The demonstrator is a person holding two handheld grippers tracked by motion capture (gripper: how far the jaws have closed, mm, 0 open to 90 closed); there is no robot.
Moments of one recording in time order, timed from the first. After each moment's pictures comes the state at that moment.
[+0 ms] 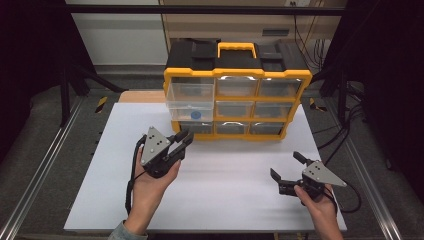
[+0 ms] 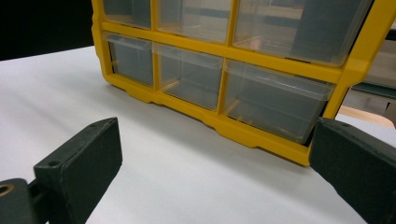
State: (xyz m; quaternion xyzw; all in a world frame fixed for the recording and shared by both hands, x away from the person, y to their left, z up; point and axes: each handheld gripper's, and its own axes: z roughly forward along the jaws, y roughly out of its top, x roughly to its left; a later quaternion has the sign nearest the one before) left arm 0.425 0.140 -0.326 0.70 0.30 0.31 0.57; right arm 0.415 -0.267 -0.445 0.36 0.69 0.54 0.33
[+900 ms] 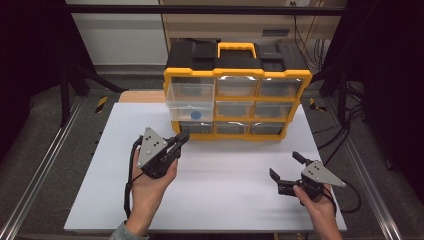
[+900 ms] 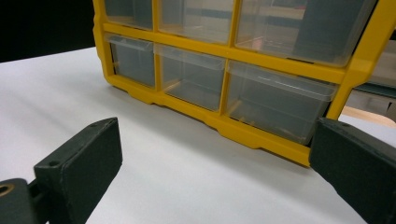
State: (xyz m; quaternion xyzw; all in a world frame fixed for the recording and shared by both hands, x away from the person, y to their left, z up) left arm 0.418 0.139 -0.321 0.70 0.31 0.31 0.57; right arm 0.414 -0.265 -0.445 0.36 0.68 0.55 0.33
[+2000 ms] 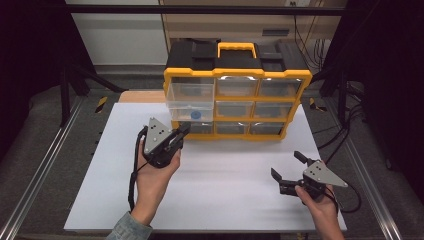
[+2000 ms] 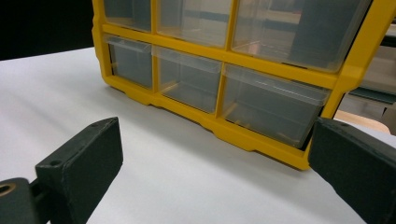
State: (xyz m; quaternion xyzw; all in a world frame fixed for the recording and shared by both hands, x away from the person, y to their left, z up) left arm 0.439 0.134 -0.314 0.69 0.34 0.31 0.55; right arm 0.414 -0.268 -0.443 0.35 0.69 0.54 0.34
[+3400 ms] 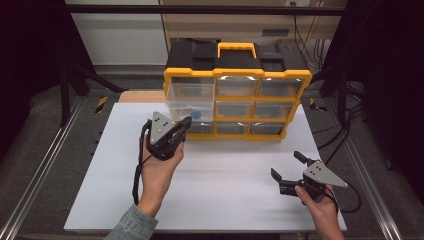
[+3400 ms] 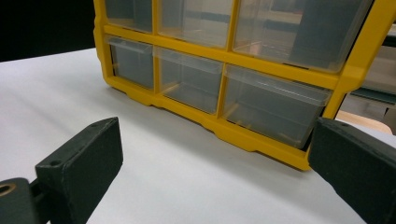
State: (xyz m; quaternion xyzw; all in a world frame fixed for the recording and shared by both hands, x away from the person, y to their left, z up) left arm 0.457 0.128 -0.316 0.69 0.36 0.32 0.54; right arm 0.414 -0.268 -0.443 0.35 0.69 0.55 0.33
